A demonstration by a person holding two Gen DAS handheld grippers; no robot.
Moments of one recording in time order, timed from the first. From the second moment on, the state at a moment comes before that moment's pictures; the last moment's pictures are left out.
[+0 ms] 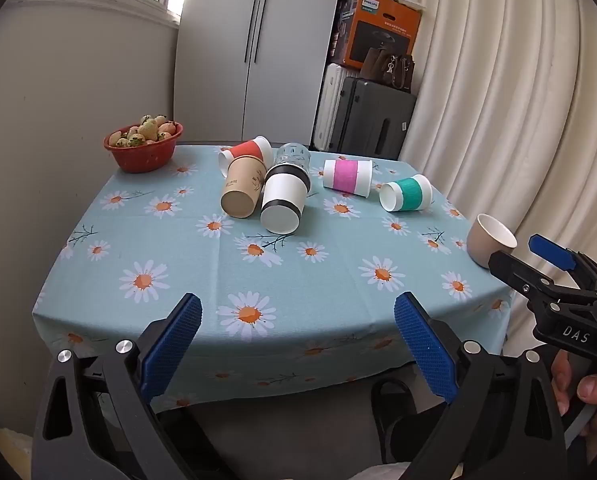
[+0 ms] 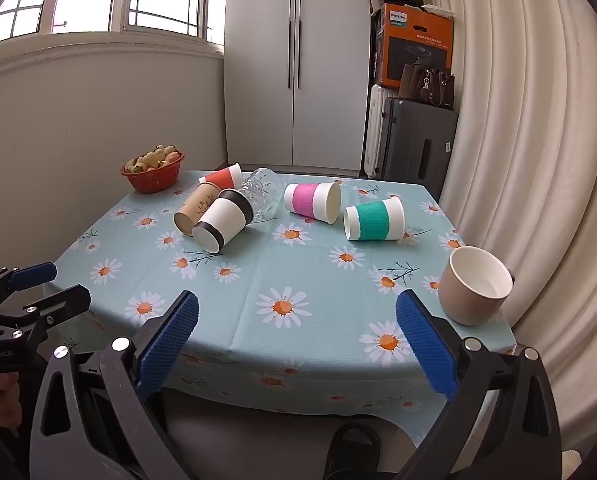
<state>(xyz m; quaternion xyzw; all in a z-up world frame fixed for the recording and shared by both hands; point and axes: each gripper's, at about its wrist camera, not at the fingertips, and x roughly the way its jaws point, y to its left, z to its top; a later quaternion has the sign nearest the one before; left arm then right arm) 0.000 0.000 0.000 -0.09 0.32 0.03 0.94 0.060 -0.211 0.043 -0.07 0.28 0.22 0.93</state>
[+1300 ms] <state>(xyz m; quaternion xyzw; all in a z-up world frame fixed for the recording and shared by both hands) 0.001 -0.001 0.000 -0.09 0.32 0.03 0.94 0.060 -0.208 0.041 -0.08 0.29 0.21 0.93</state>
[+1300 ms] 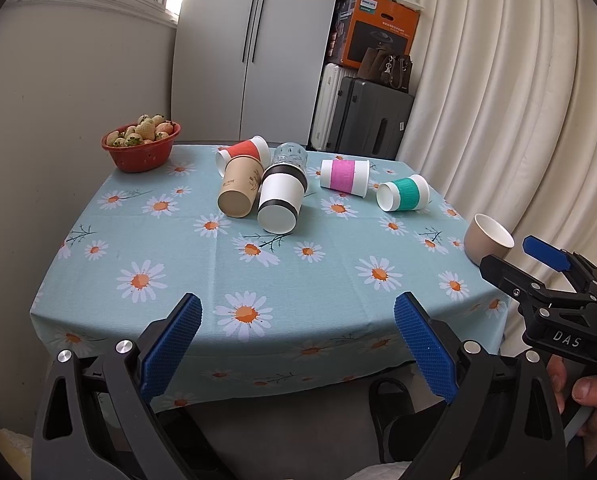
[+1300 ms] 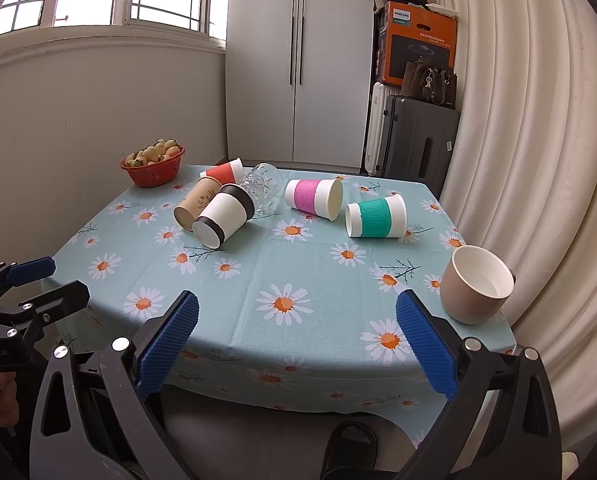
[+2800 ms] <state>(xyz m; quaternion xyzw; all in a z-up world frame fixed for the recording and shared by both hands) -0.001 -0.003 0.001 -0.09 0.32 0.03 0.94 0.059 -0.205 0.039 -0.08 0.29 0.21 0.93</state>
